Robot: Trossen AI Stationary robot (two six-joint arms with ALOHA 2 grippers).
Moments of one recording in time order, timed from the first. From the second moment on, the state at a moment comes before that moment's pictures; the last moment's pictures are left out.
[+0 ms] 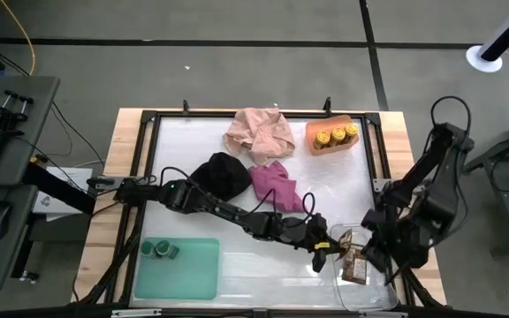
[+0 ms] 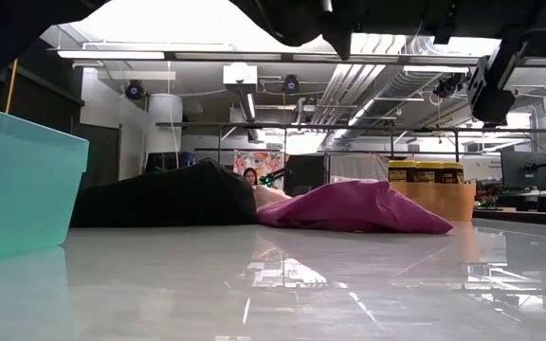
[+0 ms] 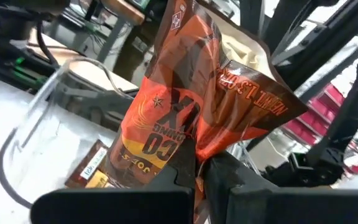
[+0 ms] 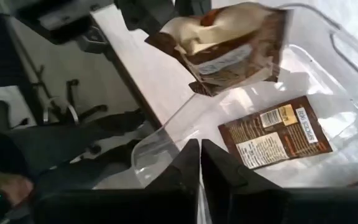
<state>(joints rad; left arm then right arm) -0.28 2.53 2.01 0.42 -0.07 -0.63 1.02 1.14 1.14 -1.07 0.24 1.68</state>
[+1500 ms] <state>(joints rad) -0.14 1.84 1.74 -0.12 0.02 -0.07 1.06 1.19 1.14 -1.04 0.54 1.67</state>
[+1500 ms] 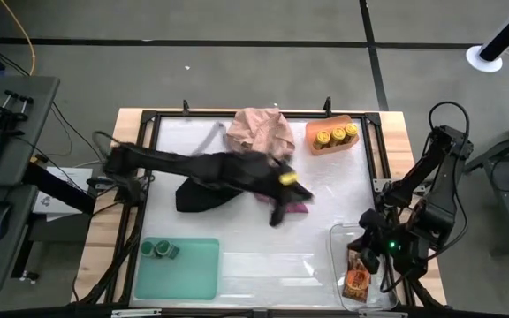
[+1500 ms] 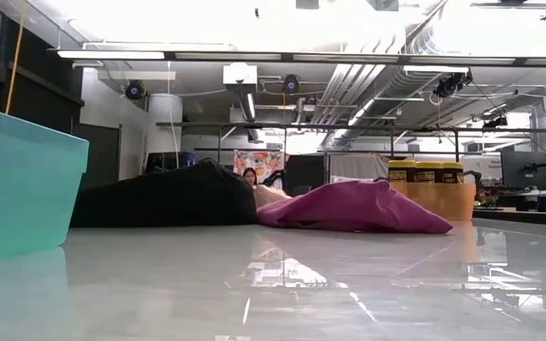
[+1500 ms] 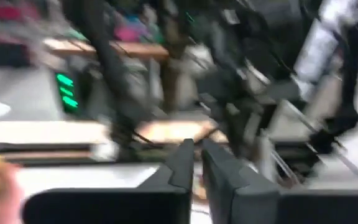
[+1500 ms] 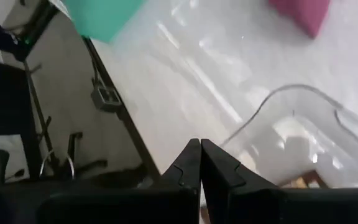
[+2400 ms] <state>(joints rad) -0.08 0.64 0.10 0.76 -0.32 -0.30 0.81 1.18 1.14 -0.91 0.71 1.54</state>
